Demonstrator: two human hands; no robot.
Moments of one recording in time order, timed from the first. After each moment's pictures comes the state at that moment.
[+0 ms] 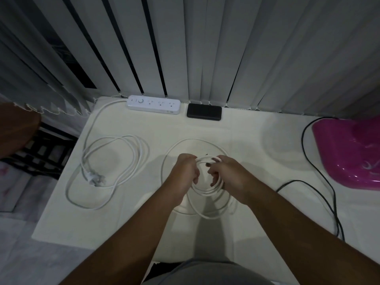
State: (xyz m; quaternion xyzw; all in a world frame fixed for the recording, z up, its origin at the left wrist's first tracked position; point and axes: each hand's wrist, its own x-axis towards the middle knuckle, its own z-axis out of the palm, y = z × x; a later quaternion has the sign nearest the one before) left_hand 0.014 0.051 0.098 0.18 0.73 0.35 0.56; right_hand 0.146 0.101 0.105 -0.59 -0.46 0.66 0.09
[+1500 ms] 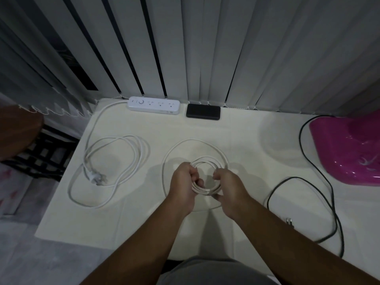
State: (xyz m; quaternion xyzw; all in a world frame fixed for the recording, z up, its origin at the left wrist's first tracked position) left_hand 0.038 0.024 0.080 -0.04 0.60 0.54 0.59; right_hand 0.145 0.058 0.087 -0.66 -0.24 0.68 0.20
